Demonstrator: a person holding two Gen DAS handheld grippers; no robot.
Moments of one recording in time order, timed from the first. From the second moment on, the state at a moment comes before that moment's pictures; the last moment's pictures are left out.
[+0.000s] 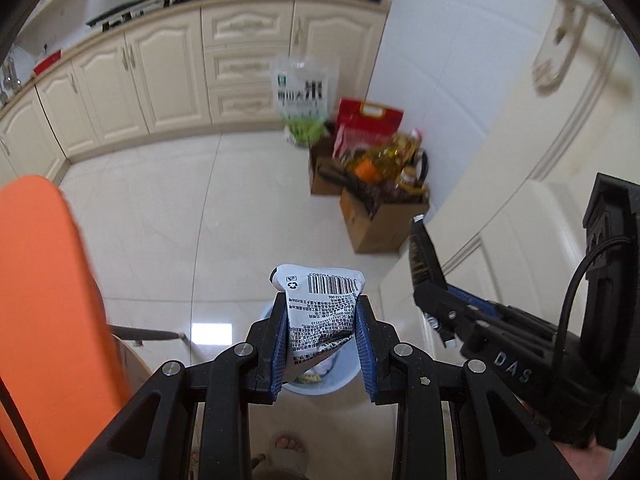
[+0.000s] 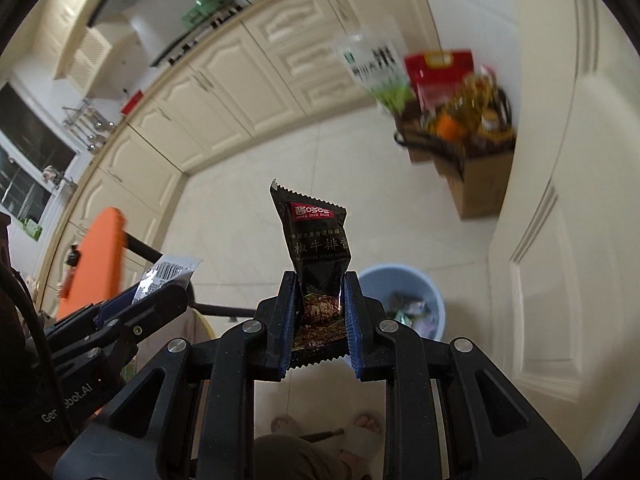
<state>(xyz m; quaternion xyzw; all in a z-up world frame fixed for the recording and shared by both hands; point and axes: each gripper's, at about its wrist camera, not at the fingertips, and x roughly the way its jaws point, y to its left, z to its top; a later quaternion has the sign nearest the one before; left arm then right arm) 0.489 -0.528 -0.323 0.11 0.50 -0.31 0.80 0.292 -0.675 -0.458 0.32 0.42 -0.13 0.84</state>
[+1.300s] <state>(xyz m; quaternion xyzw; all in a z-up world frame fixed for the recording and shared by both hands) 0.371 -0.368 -0.225 0.07 0.35 -0.26 0.90 0.237 -0.579 -0.302 0.25 0.33 -0.19 0.89</state>
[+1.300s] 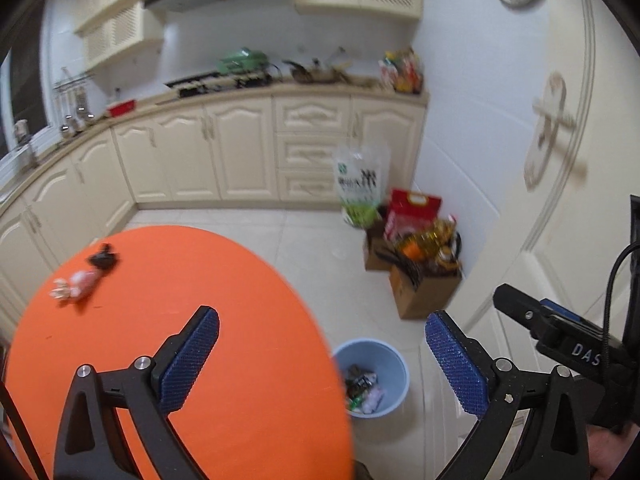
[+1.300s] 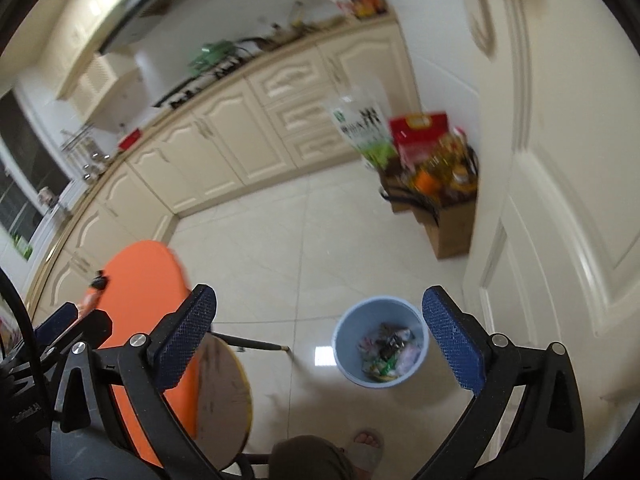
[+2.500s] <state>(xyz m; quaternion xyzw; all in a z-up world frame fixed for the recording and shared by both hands) 0.136 -0.078 -0.233 -0.06 0.25 0.00 0.97 0.296 -0.196 -0.212 0.01 0.28 0.04 0.96</state>
